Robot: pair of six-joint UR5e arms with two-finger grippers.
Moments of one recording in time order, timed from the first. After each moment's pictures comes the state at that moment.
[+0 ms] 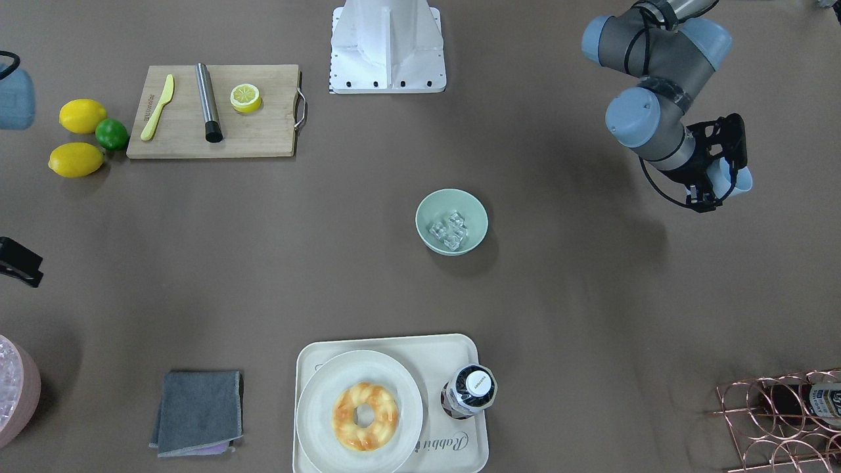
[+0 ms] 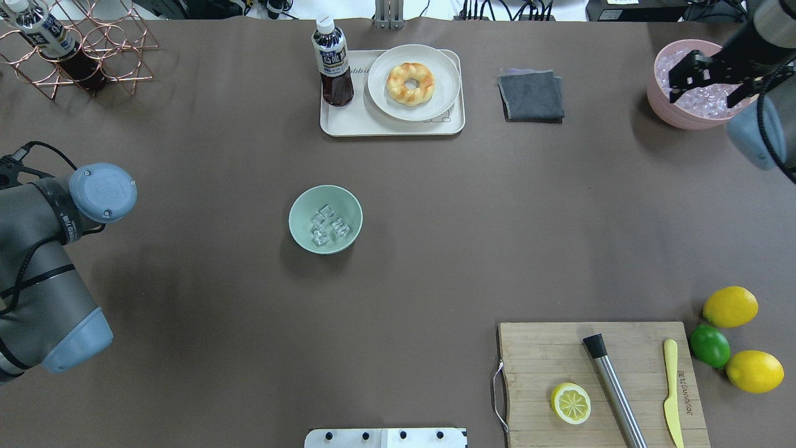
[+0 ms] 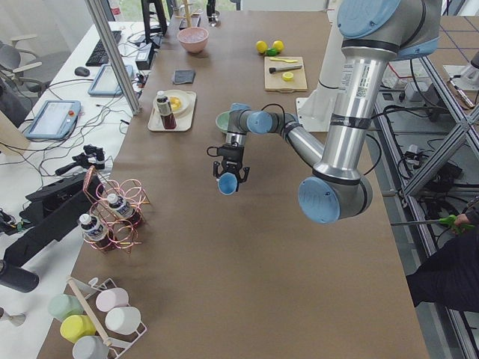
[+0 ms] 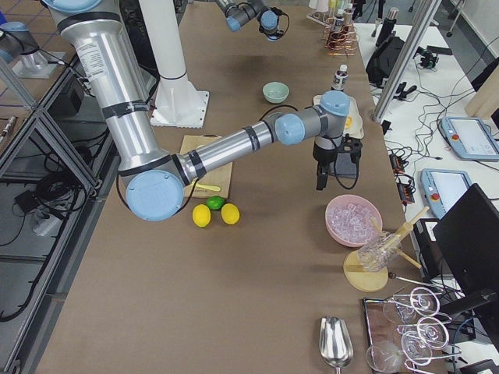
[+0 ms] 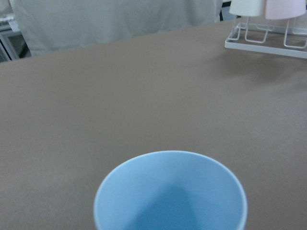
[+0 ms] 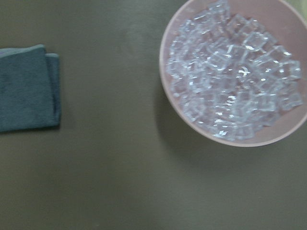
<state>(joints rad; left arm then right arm) -0.68 -1.77 -1.84 -1.03 -1.44 -2.26 1.19 -1.20 1.68 -1.66 2.18 0.67</state>
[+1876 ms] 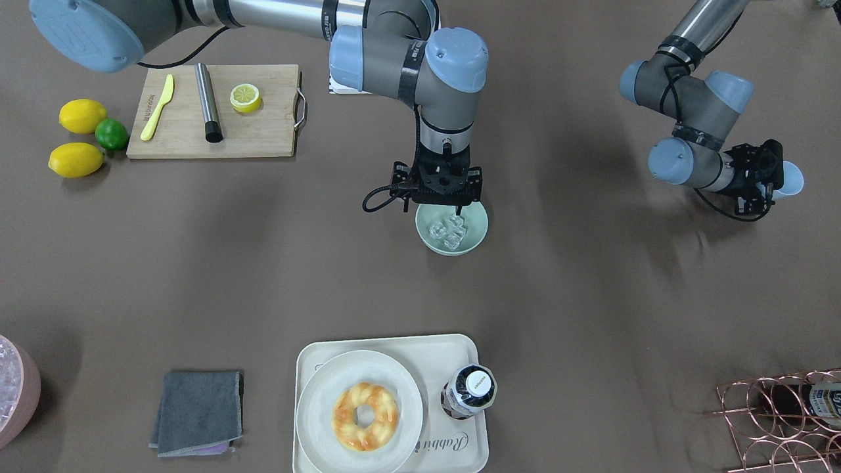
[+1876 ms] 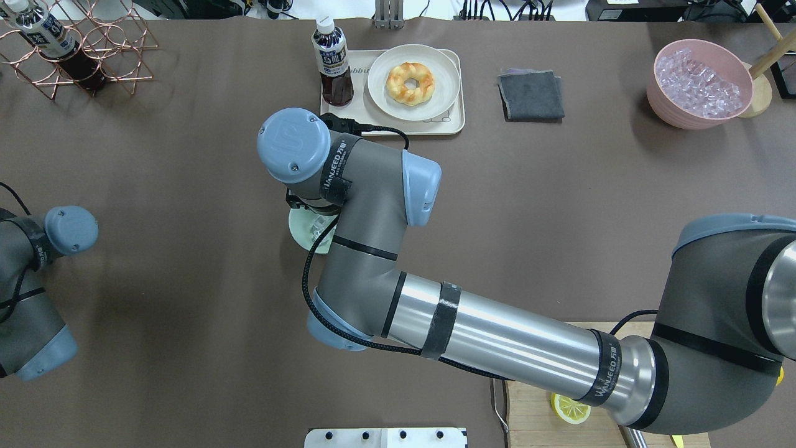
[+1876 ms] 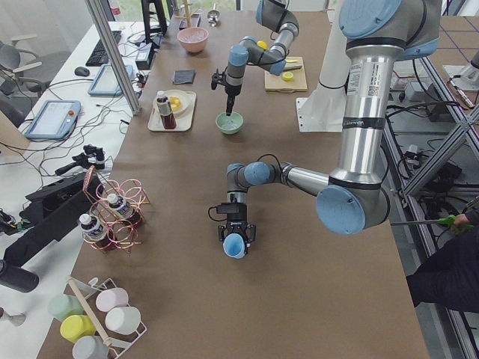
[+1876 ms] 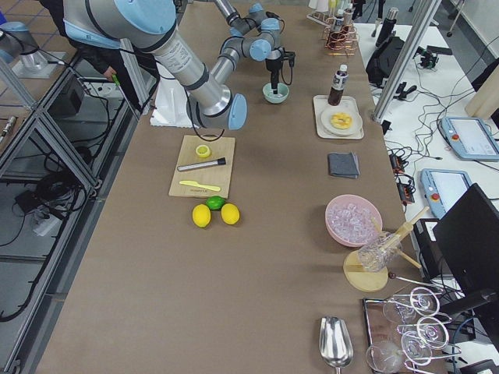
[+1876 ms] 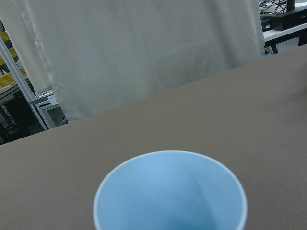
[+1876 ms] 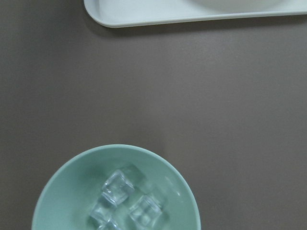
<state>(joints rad) -0.67 -1.65 -1.56 -1.18 -1.37 -2.20 0.46 -0.49 1.28 -1.64 1.70 1.31</state>
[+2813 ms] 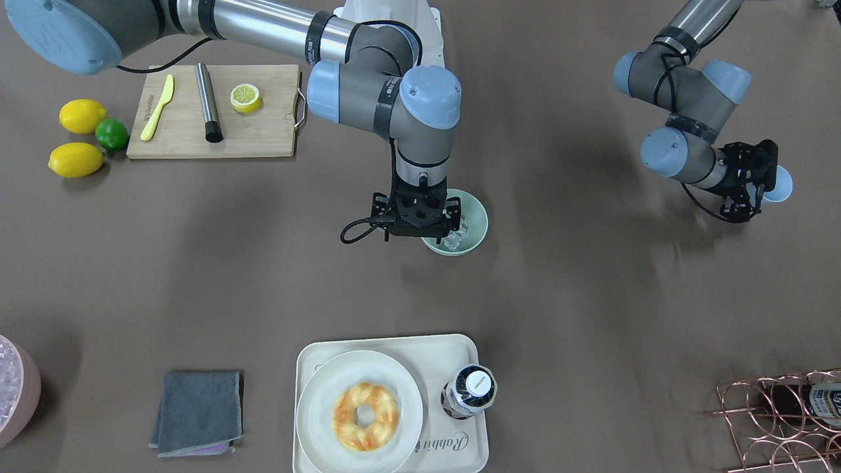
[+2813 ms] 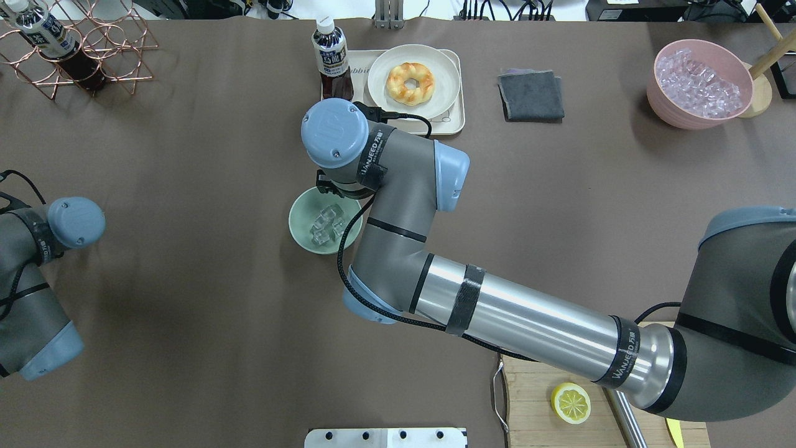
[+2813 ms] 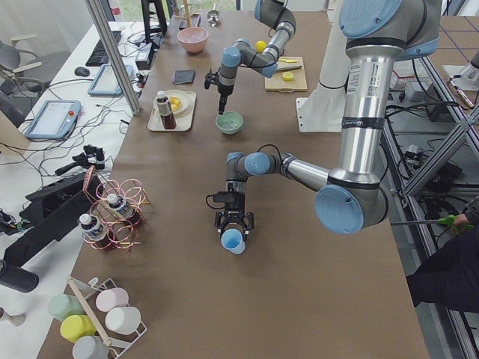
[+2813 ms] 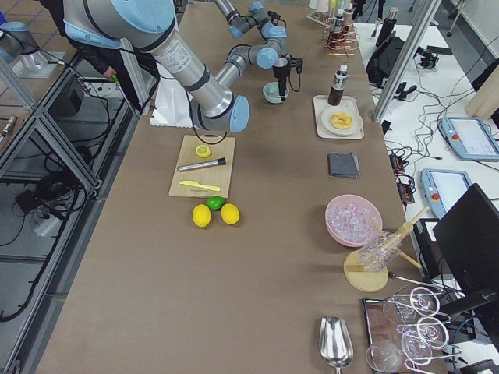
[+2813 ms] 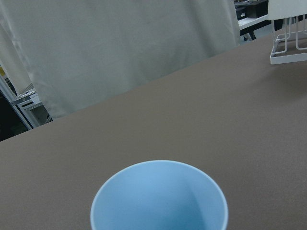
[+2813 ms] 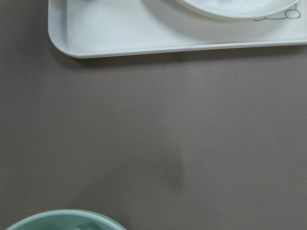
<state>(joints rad) -0.67 -1.66 -1.65 -1.17 -1.37 -2.11 0.50 -0.54 1.23 -1.54 1.70 1.27</state>
